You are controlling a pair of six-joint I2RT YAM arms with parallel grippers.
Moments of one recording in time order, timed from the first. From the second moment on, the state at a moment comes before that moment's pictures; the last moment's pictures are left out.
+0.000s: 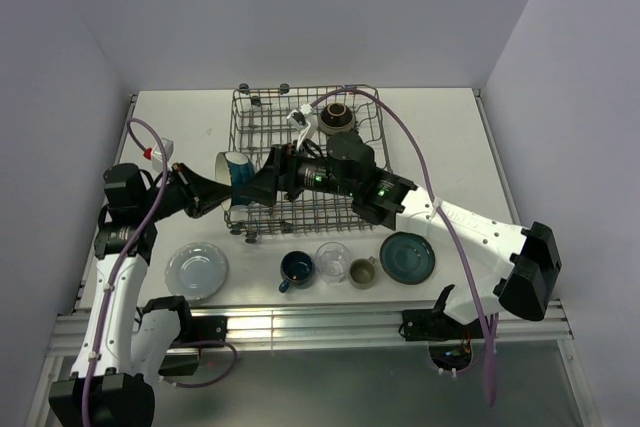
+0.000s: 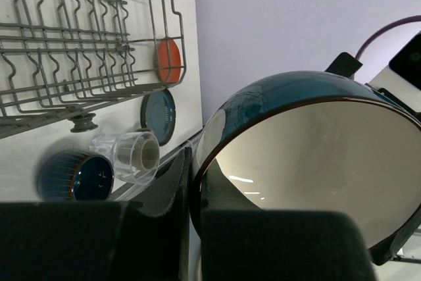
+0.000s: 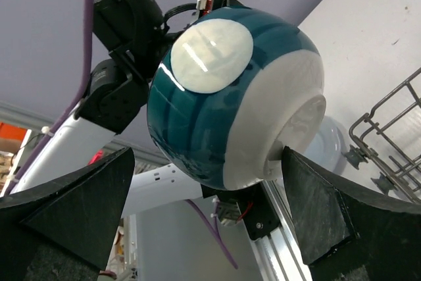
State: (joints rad) left arm 0.09 0.78 0.69 -0.27 0.98 -1.02; right arm 0.95 1.38 1.20 0.10 -0.34 0.80
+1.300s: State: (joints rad) left arm 0.06 0.80 0.84 -0.51 0.74 -0.81; right arm 1.03 1.46 1.31 -0.05 -0.12 0.71
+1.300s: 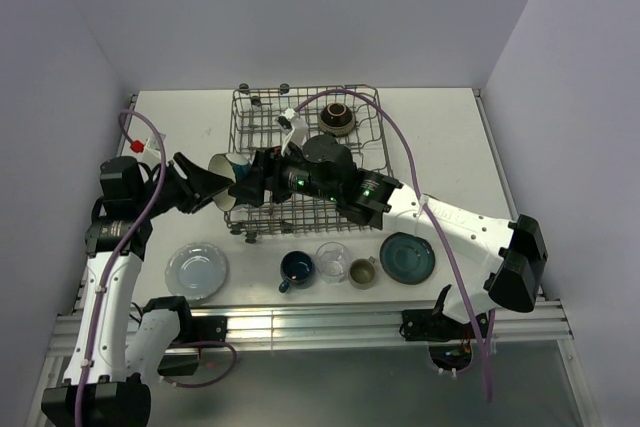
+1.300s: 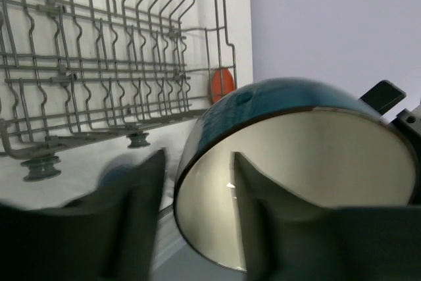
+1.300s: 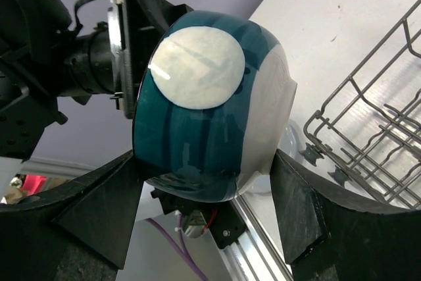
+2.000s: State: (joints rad) left arm 0.06 0.85 0.84 -0.48 0.72 -0.80; right arm 1.01 1.51 1.31 -0.09 -0.07 0.68
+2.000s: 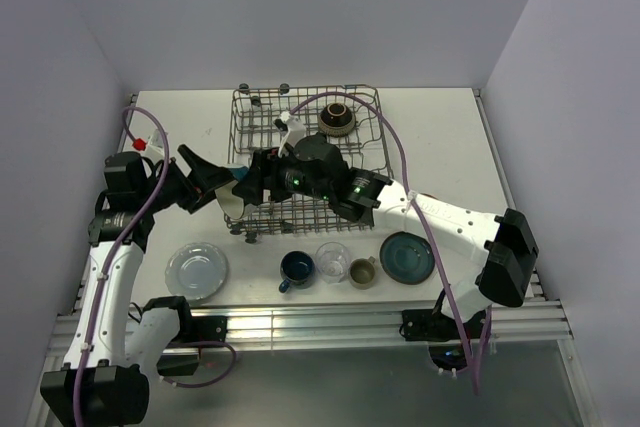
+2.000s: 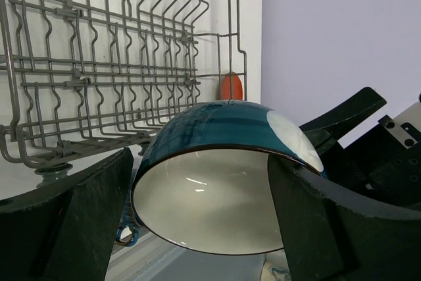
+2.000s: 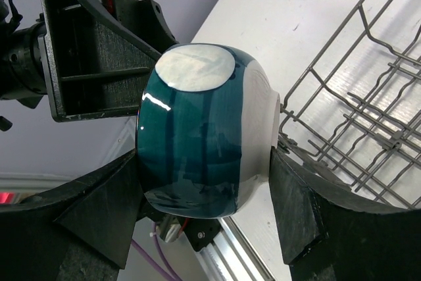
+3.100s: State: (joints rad) left arm 0.06 0.89 0.80 -0.46 0.74 -0.69; right arm 0.91 1.53 1.31 -0.02 -0.15 0.81
